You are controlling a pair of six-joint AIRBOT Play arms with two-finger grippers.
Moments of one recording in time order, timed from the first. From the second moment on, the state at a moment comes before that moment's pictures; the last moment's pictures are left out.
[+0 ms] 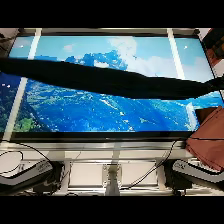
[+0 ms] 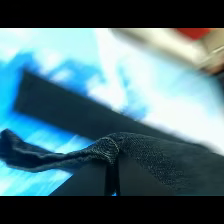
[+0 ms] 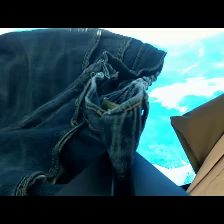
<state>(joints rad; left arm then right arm) 0.81 -1.25 1.43 0.51 -1.41 -0.95 -0.65 -1.30 1.54 -1.33 1.42 1.37</state>
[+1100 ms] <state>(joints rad) 0.57 -1.34 1.42 1.31 -1.71 -0.97 -0.65 -1.20 1.47 -1.52 1.68 1.33</state>
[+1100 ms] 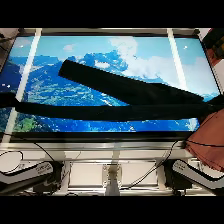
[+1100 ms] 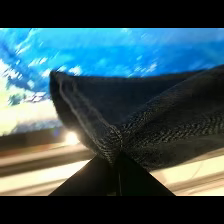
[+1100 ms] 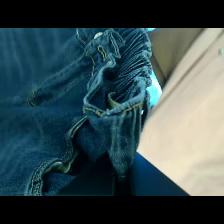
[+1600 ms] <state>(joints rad) 0.54 -1.47 1.30 1.53 -1.71 -1.03 -0.65 -1.20 1.20 -1.57 1.79 1.28</state>
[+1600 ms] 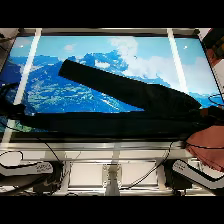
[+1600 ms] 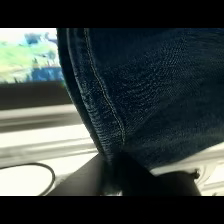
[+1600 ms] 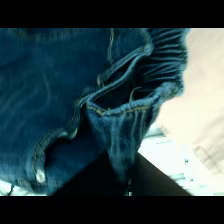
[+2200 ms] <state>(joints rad) 0.54 -1.48 1.26 1.53 -1.58 -1.03 -0.65 -1.20 1.16 -1.57 1.54 1.30</state>
